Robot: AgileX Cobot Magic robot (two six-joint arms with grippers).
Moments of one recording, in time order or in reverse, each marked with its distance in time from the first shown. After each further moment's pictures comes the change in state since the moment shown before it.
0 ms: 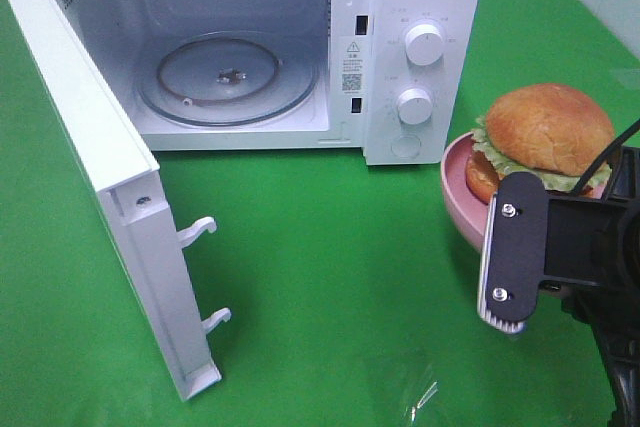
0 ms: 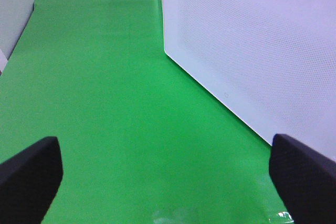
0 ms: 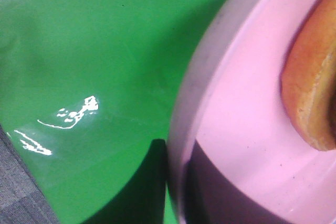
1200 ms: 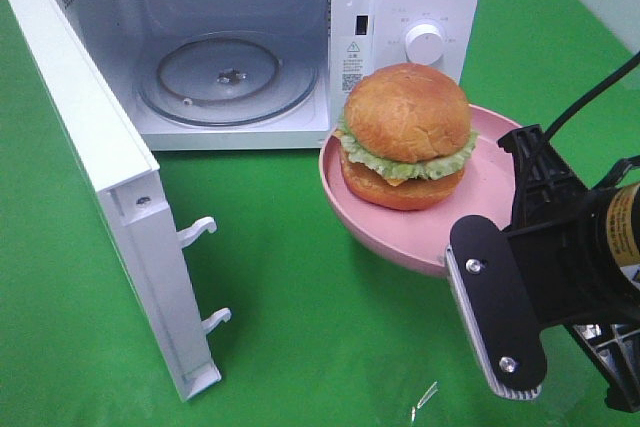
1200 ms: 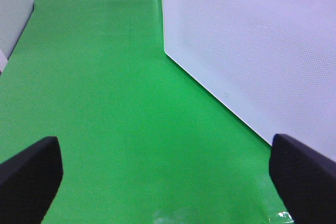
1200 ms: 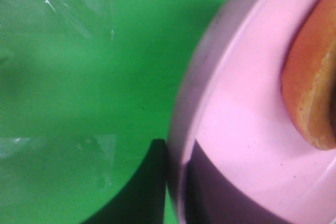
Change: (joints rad) left arm 0.000 0.000 0.000 0.000 0.000 0.000; right arm 0.000 0.000 0.003 -0.027 -0.244 -0.489
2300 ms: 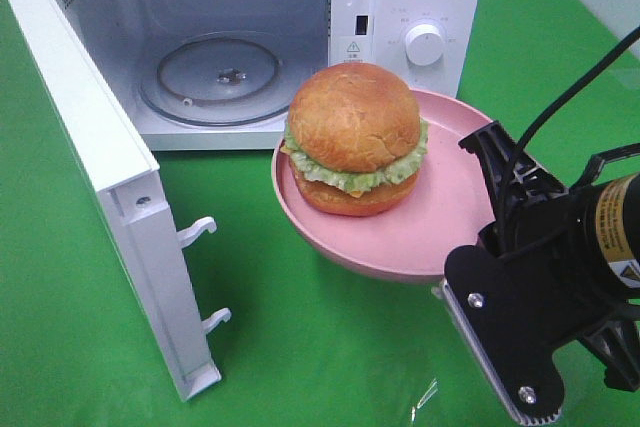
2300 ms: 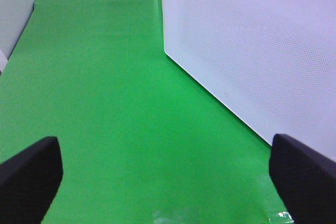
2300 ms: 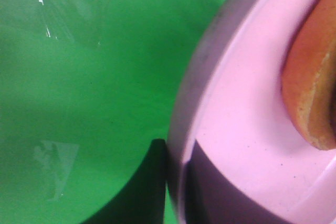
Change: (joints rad) left arm 0.000 0.000 0.000 0.000 0.000 0.000; right arm 0.000 0.001 0.003 -0.006 -0.082 -0.216
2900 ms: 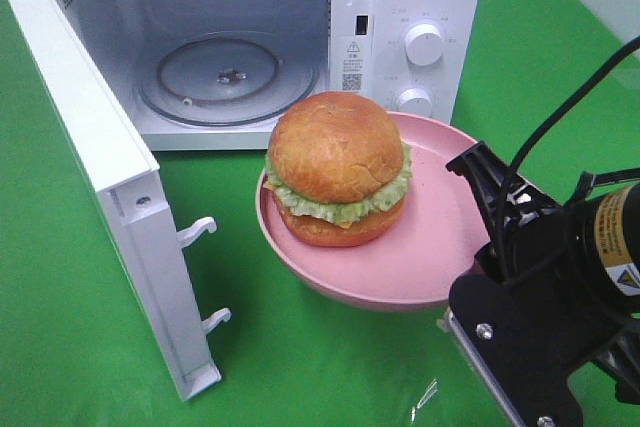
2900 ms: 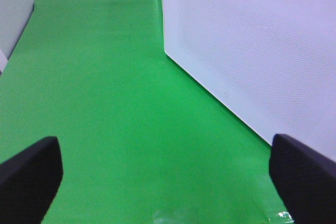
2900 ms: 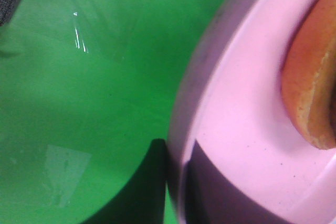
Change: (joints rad) left arm 0.000 0.000 0.000 0.000 0.000 0.000; right arm 0.000 0.000 0.000 0.129 0.006 -0.190
